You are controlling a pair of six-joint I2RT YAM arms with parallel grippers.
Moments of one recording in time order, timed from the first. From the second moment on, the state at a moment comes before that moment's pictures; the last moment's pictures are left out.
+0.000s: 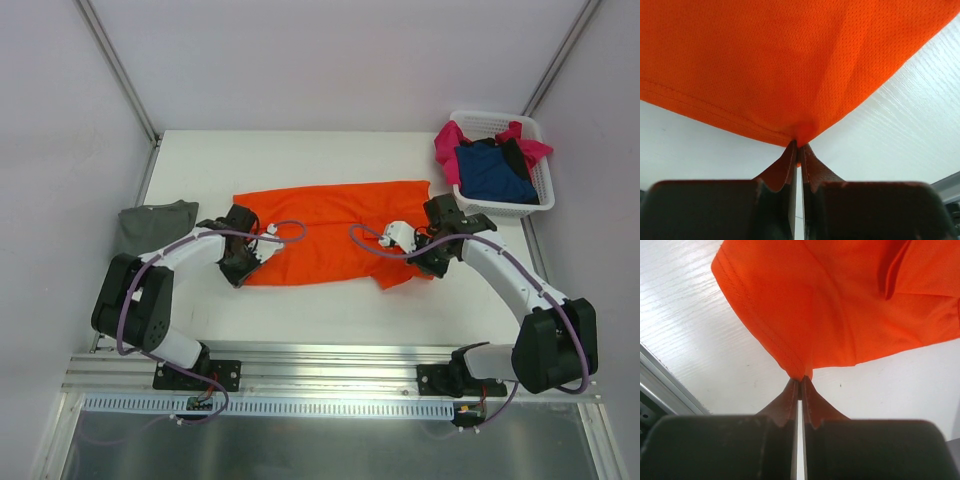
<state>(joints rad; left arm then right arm) -0.35 1.52 0.83 -0.71 0.11 0.55 0.33 1.32 0.96 -0.93 -0.19 -0.91</state>
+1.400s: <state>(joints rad) -0.24 1.72 1.38 -0.82 0.12 0.67 0.20 1.76 1.59 -0.83 -0.20 -0.77</state>
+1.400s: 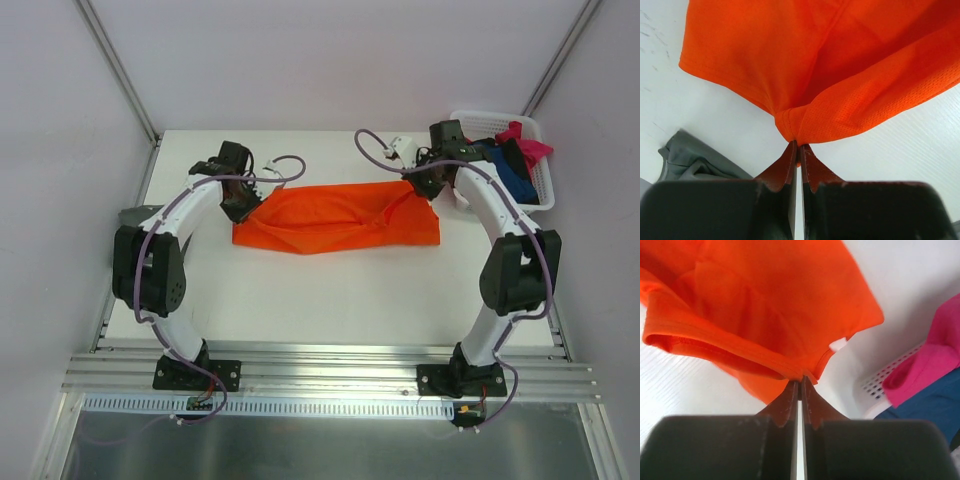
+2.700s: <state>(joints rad) -0.10 2.08 1.65 -0.82 0.07 0.55 0.20 2.25 1.97 -0.71 -0.08 -0.70</state>
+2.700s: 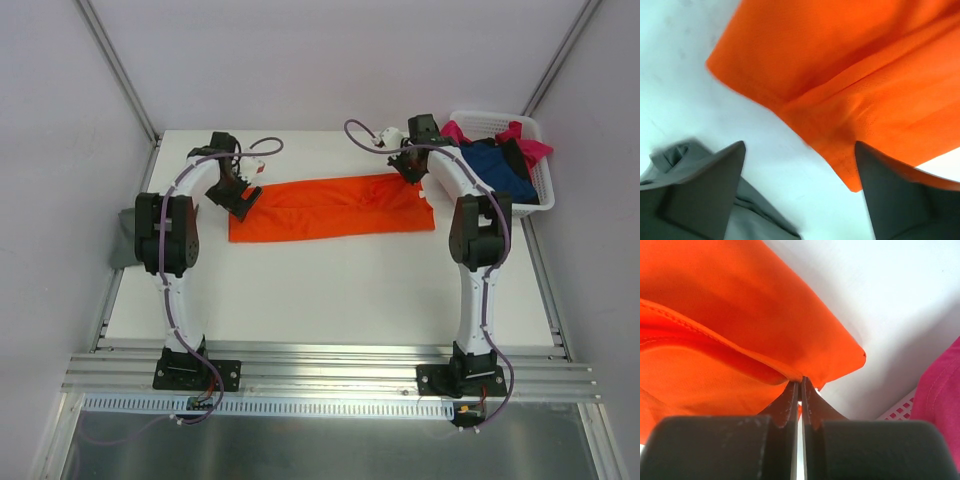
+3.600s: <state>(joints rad) -0.20 1.83 1.61 -0.80 0.12 0.30 0.23 1.89 1.90 -0.89 -0.19 -0.32</state>
